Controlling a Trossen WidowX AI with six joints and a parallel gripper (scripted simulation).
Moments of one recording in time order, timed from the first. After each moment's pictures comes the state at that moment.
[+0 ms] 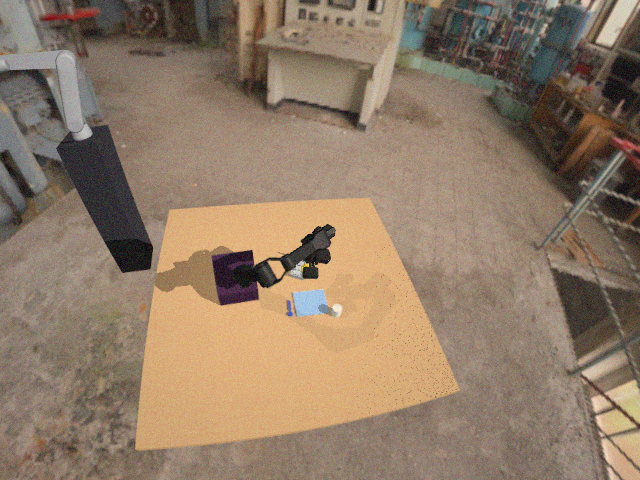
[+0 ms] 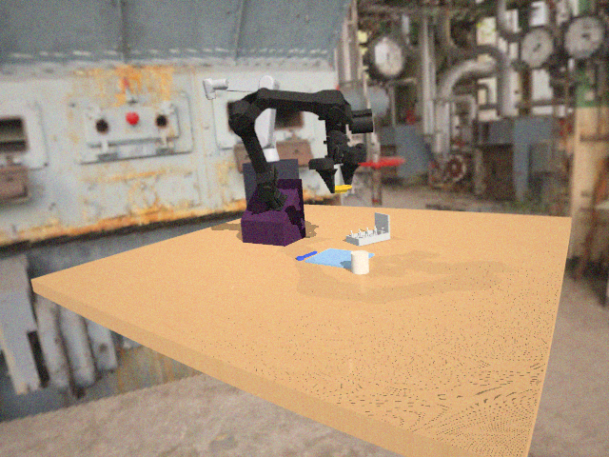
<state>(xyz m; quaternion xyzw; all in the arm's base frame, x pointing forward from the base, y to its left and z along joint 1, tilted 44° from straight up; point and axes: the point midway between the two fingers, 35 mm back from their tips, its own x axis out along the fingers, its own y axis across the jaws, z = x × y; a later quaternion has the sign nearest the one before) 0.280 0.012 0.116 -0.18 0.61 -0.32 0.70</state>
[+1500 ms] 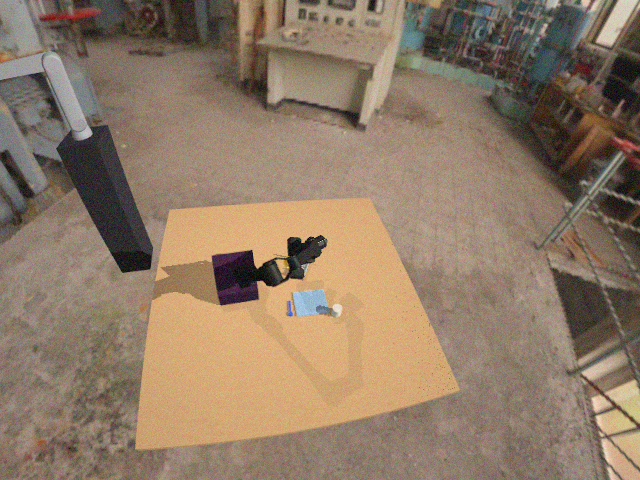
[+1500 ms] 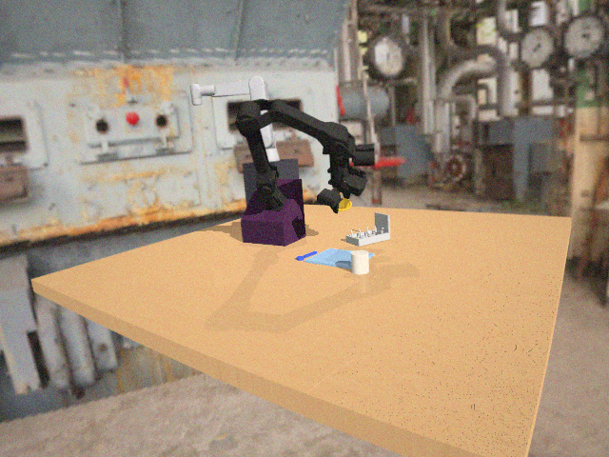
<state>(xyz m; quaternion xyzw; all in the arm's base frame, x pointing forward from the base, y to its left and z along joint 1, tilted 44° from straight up) 0.233 0.034 -0.004 -0.07 0.75 -0.17 0.63</state>
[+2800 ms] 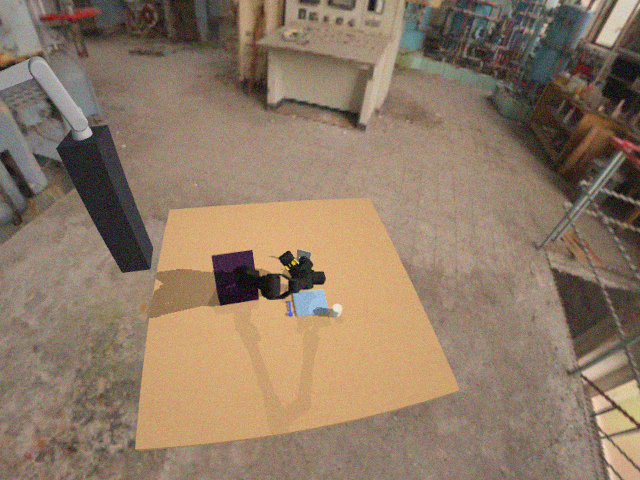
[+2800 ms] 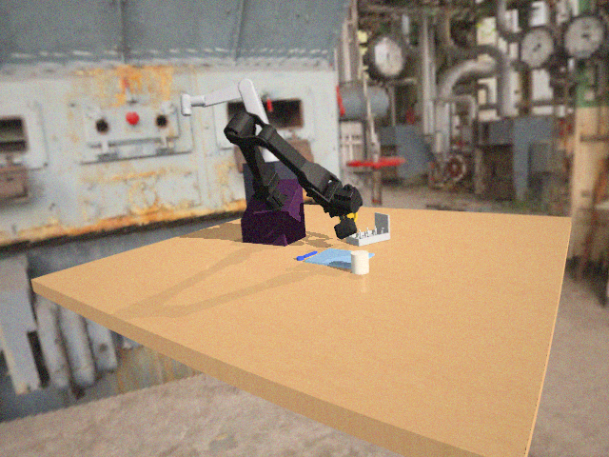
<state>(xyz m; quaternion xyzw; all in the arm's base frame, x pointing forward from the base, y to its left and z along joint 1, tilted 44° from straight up) 0.240 0.003 -0.048 -0.09 0.66 0.27 0.70</state>
